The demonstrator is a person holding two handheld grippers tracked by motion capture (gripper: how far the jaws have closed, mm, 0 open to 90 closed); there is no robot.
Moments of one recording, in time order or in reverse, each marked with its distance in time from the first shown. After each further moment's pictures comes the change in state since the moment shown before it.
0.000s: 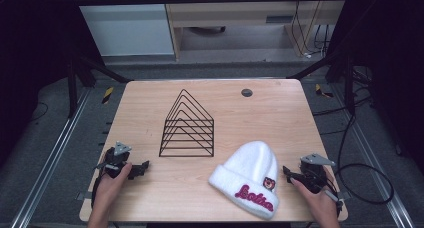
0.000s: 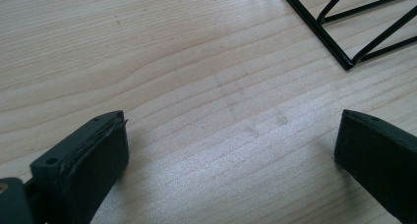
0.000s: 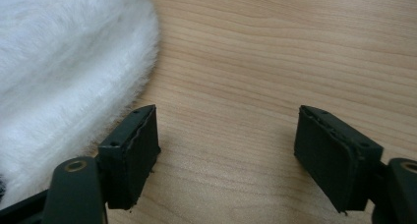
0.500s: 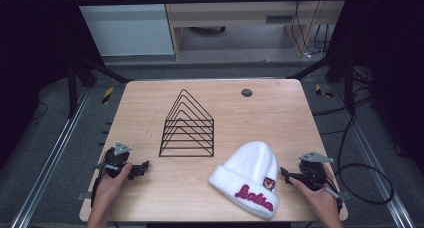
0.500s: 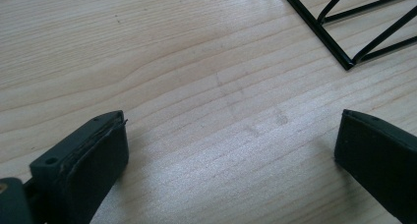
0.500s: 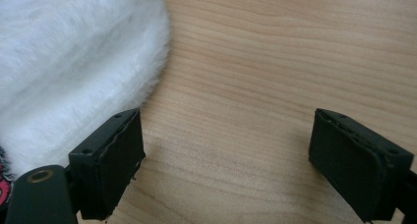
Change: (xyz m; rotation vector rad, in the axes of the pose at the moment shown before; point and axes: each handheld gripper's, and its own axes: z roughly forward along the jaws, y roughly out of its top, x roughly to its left) left arm 0.000 0.000 0.000 0.001 0.001 -0.001; right arm -0.001 0.005 0.003 0.027 0.040 -0.015
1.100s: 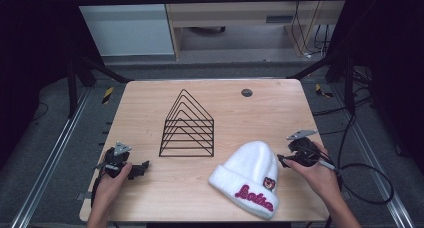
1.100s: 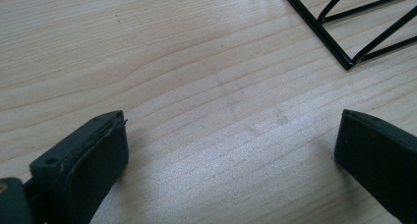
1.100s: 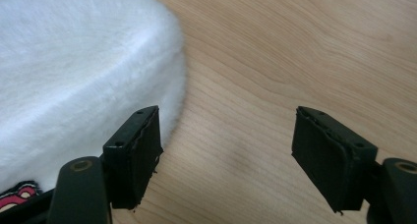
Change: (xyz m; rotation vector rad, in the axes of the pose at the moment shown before) left arm 0.000 0.000 0.000 0.000 0.001 0.000; right arm 0.011 0.078 -0.001 0.200 0.005 -0.202
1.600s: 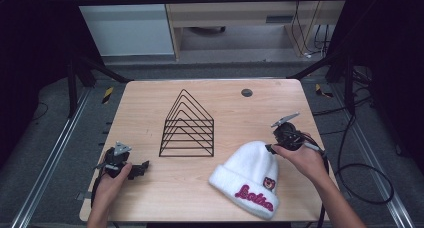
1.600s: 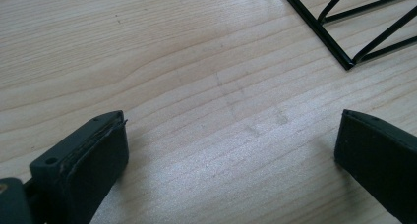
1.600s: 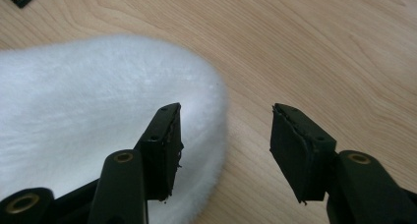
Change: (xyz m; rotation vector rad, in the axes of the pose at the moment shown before) left arm 0.000 0.000 0.000 0.000 0.000 0.000; right arm 0.009 0.053 0.015 0.061 0.124 -0.058
